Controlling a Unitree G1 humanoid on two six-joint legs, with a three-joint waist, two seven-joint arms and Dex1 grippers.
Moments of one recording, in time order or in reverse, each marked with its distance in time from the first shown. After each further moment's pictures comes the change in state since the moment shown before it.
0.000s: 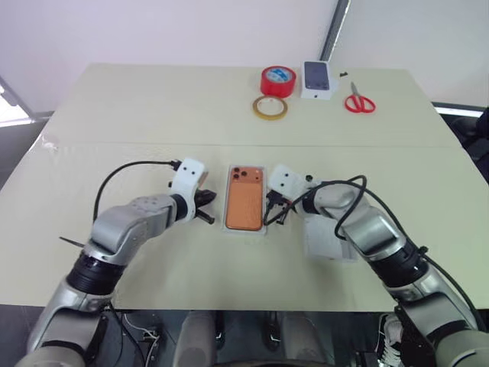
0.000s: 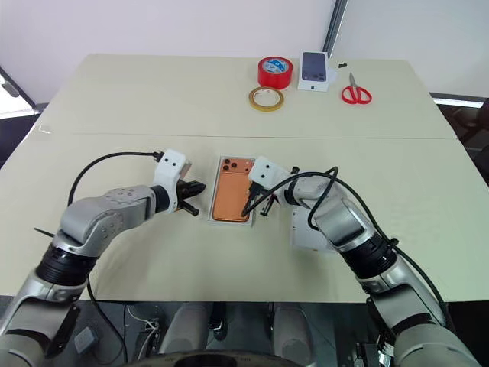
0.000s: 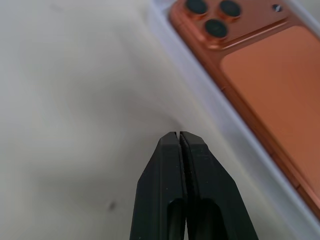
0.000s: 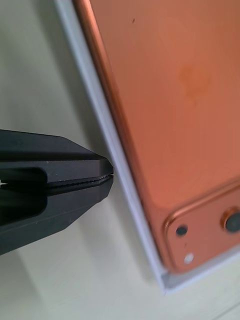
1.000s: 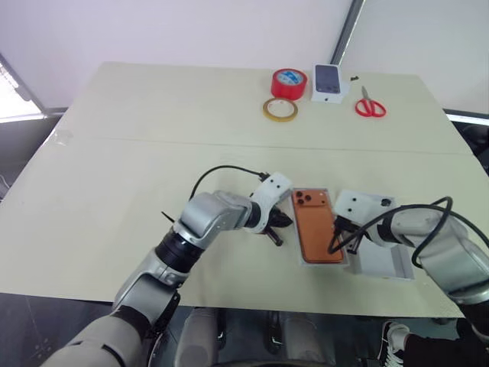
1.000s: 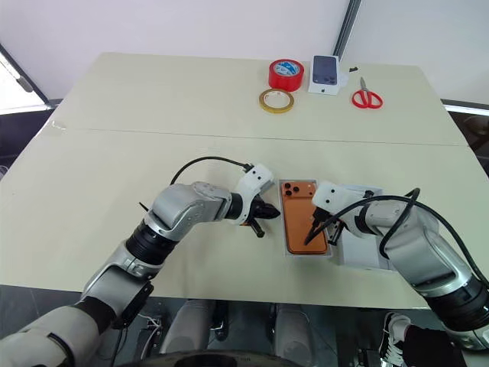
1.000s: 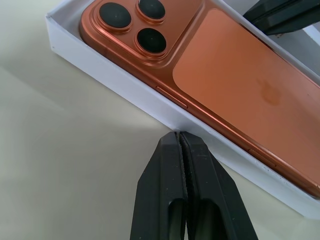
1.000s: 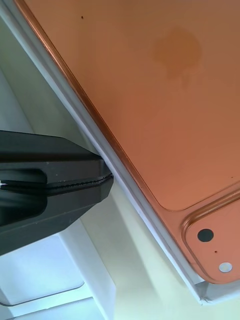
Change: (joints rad) left arm -0.219 -0.416 -0.195 0.203 0.210 0.184 -0.302; right arm 0.368 -0.436 -0.269 -0.337 0.027 0.177 0.157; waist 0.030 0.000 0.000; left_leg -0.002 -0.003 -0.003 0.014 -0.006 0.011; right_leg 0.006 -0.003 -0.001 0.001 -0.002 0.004
